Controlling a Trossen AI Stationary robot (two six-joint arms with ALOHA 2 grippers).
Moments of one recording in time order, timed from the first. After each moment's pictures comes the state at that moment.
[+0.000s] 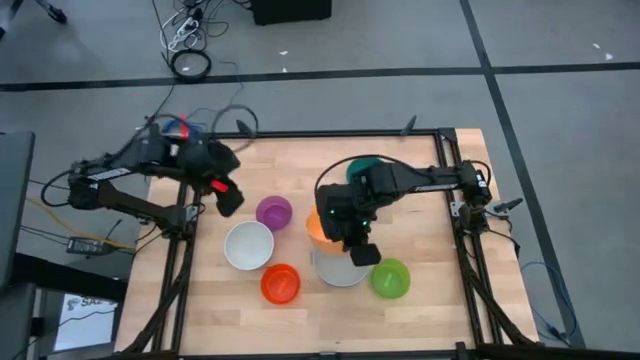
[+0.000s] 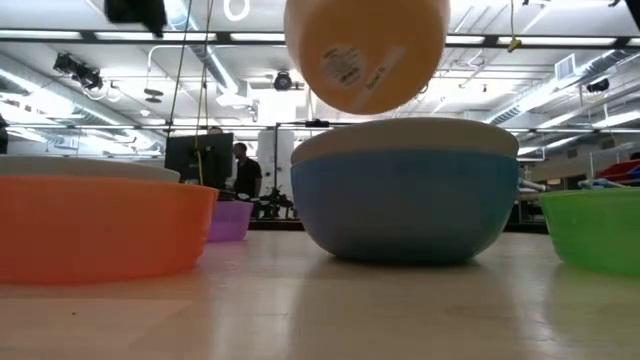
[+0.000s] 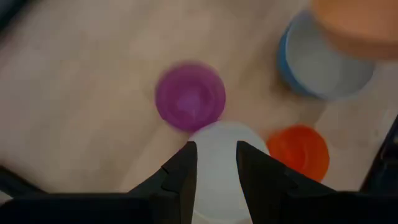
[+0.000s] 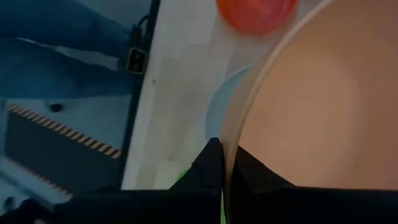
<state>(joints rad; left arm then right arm) 0.07 1.13 1.43 -1.40 -0.07 -0.59 0.15 1.96 2.17 -1.45 -0.37 -0.01</state>
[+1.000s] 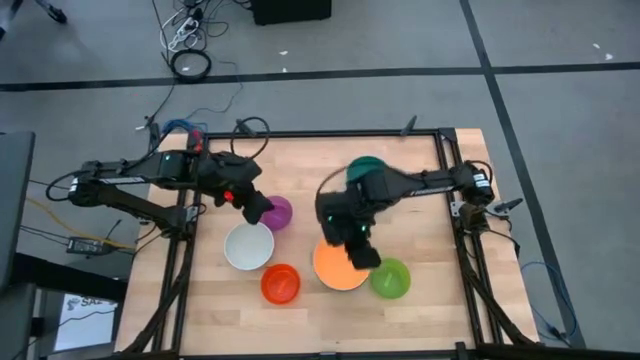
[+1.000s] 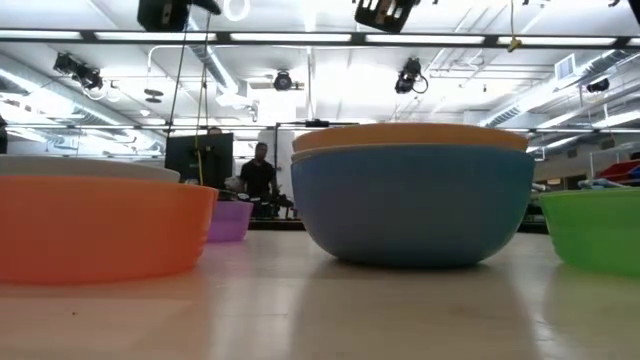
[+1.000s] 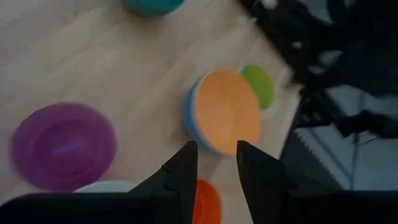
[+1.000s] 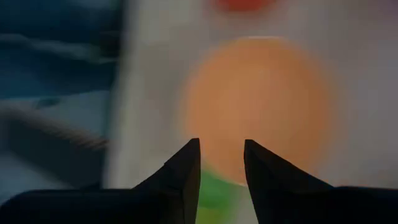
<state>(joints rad) -0.01 1.12 1.28 -0.87 0.02 -0.85 0.13 1.92 2.03 -1.39 -0.32 -0.01</state>
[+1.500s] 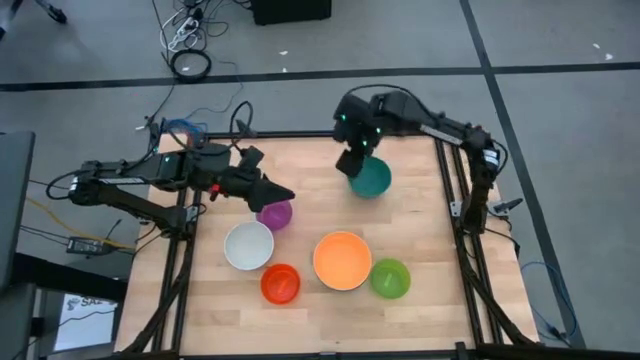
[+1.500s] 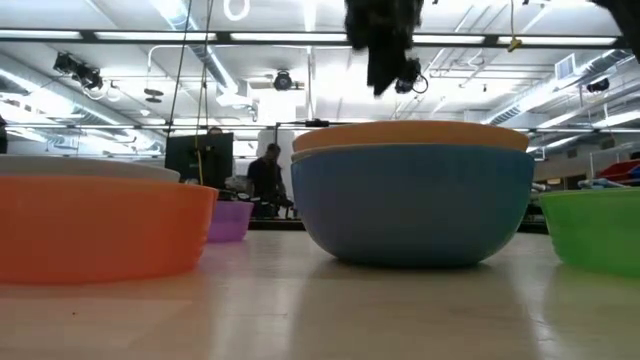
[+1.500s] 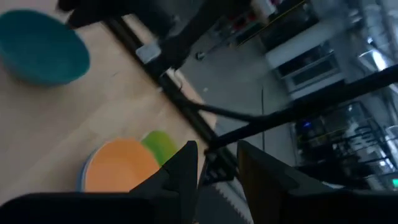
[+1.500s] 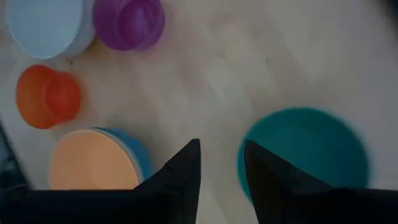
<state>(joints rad) -0.03 1.12 1.28 -0.44 0.01 -0.97 -0.38 1.87 2.01 -1.37 -0.21 0.18</state>
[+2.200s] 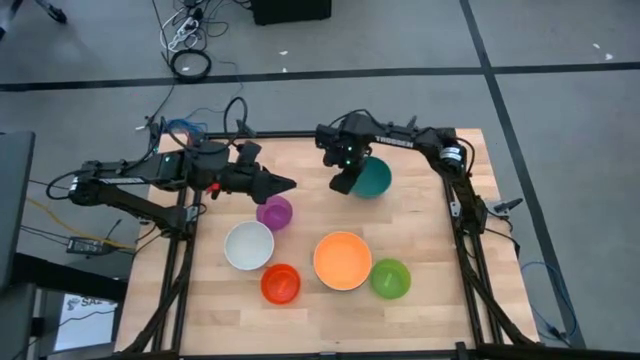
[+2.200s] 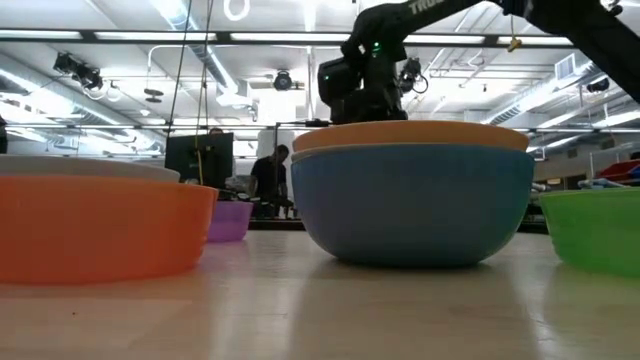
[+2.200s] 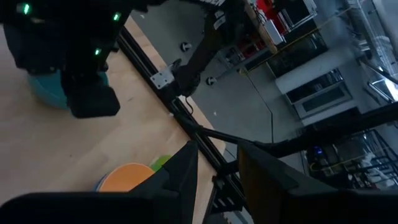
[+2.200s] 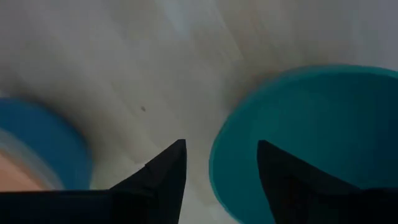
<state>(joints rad) -0.03 1.12 1.28 -0.42 -0.11 -0.98 -0.38 2.13 1.92 -1.43 -0.16 0.12</state>
